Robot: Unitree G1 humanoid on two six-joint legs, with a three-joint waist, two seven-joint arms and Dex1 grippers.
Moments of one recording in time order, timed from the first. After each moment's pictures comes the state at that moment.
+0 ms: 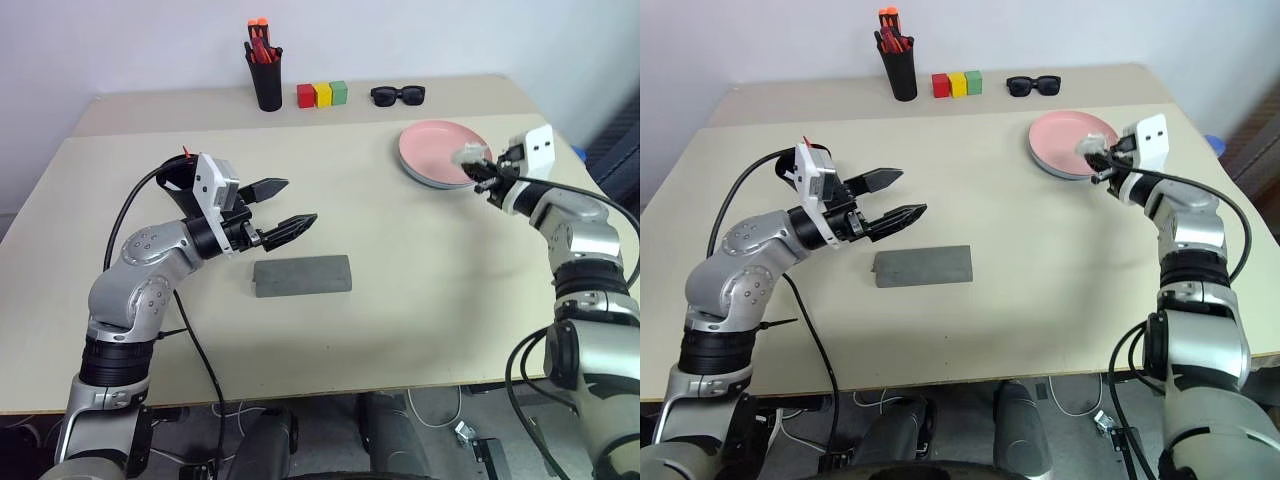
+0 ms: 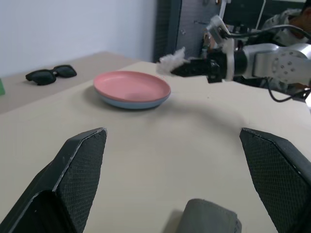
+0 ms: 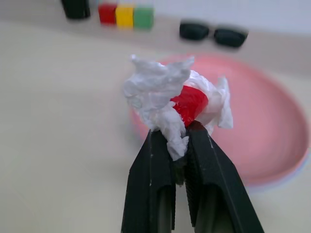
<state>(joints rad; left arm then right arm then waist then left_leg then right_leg) -0.48 0.49 0.06 -0.22 -0.60 0.53 -0.80 -0.99 -0.63 -0.18 0.95 0.16 0.08 0.69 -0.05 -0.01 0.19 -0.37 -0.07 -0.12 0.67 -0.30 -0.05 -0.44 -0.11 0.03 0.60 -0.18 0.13</state>
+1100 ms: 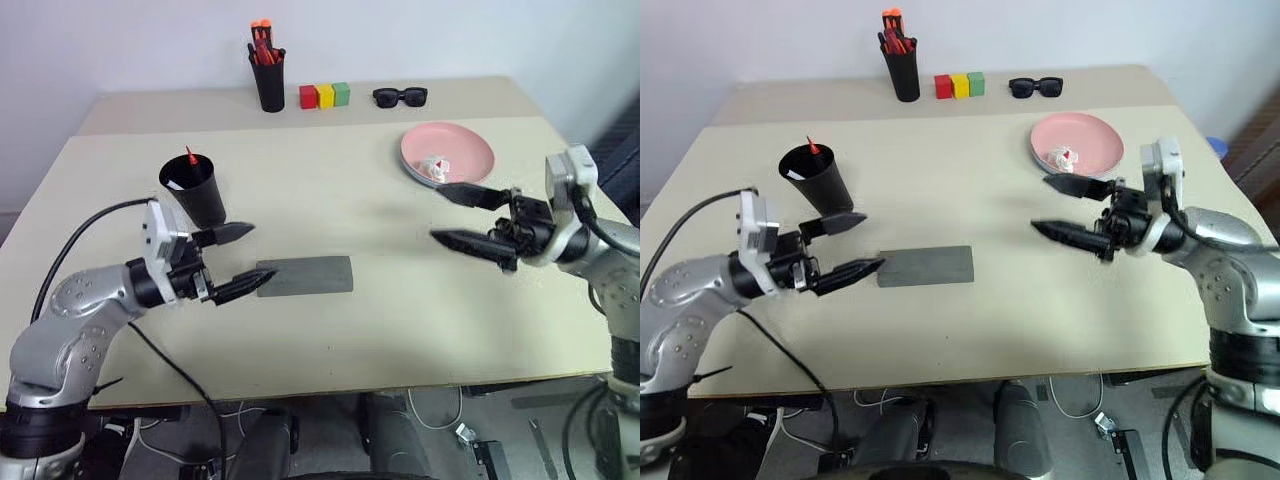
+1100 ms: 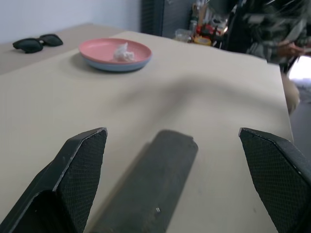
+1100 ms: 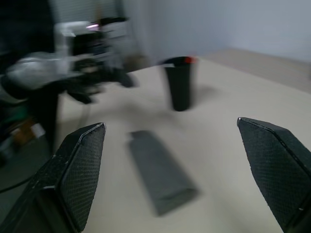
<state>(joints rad) -0.08 0.71 0.25 -0.42 -0.70 0.44 -1.00 -0.33 -0.78 -0.26 -0.28 0.83 0.63 1.19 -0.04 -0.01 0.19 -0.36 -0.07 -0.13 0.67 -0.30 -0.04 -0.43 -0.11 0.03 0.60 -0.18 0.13</state>
